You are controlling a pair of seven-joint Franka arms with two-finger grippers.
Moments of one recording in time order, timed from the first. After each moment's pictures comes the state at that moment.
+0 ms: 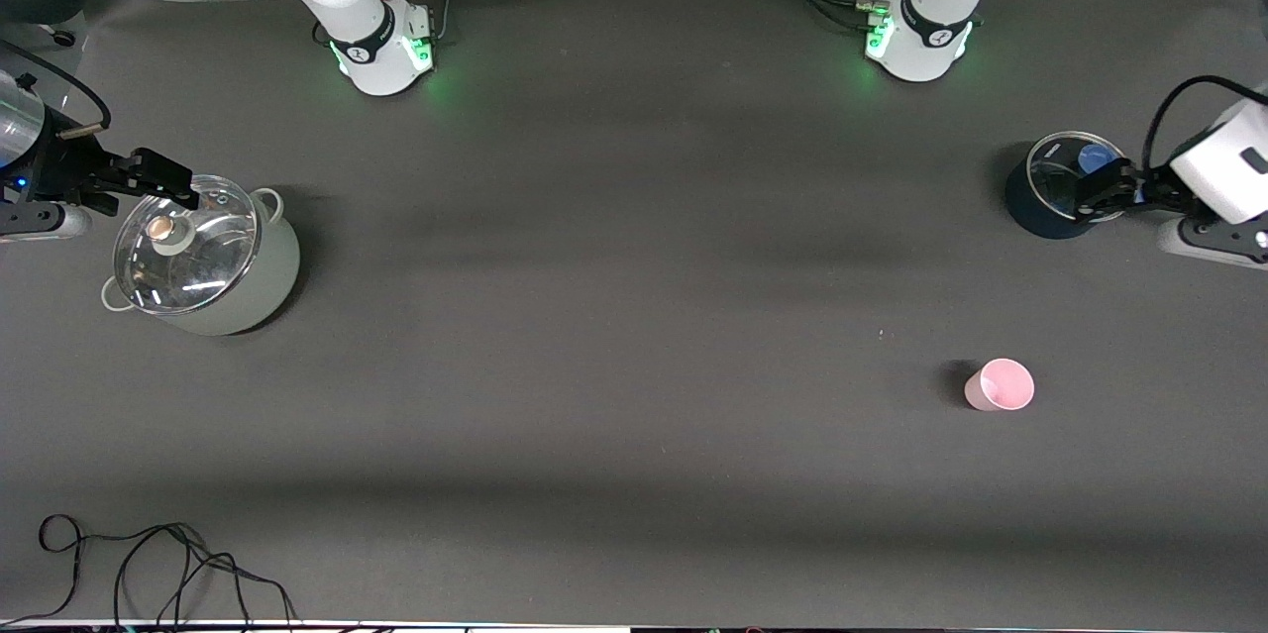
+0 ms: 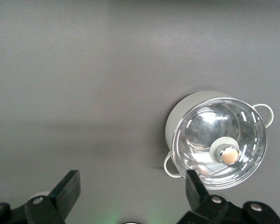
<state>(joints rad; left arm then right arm) 0.00 0.04 0.00 -1.62 0.01 1.63 0.28 0.03 -0.06 -0.06 -1.73 -0.02 1.59 -0.06</state>
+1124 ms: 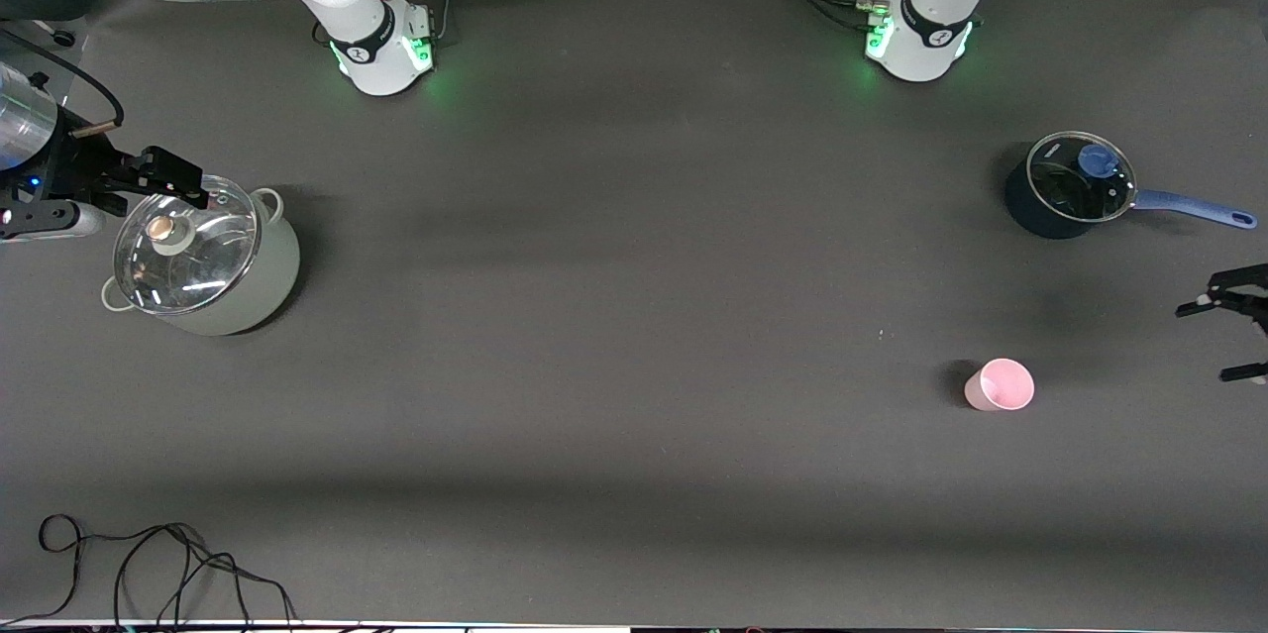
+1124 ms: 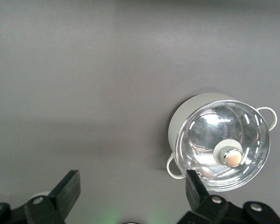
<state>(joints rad) 0.45 0.56 0.01 -1.42 -0.58 1.73 1.63 0.05 -0.06 -0.05 -1.73 -0.02 1.59 -0.06</state>
